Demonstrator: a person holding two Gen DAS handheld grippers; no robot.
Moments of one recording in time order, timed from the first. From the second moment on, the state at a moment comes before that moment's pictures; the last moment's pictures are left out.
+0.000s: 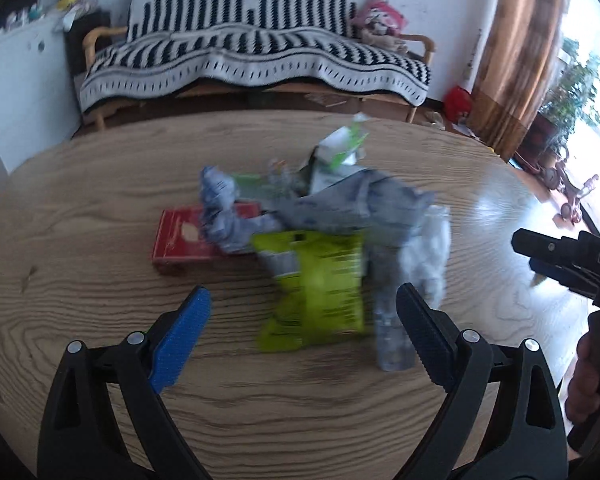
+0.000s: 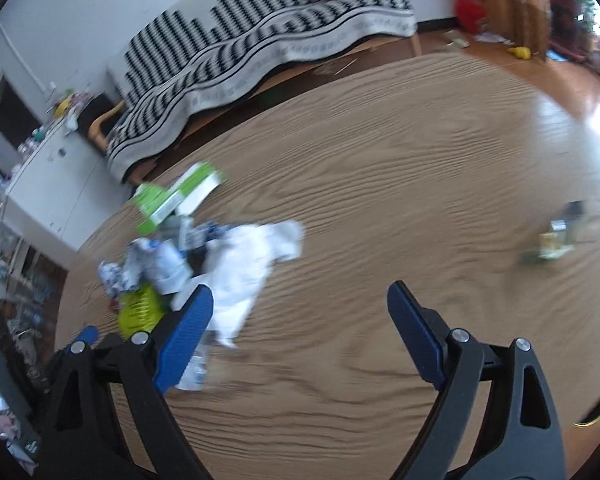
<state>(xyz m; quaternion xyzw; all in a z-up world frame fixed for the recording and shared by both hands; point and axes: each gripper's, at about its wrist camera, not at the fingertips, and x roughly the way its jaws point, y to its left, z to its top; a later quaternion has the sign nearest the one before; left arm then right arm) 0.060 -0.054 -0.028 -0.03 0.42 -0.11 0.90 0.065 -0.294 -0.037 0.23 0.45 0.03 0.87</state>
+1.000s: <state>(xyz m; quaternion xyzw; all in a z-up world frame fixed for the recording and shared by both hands) 0.083 -0.062 -0.046 -0.01 0.44 -0.12 0.89 0.084 -0.282 -0.050 0.26 0.44 0.06 0.86</state>
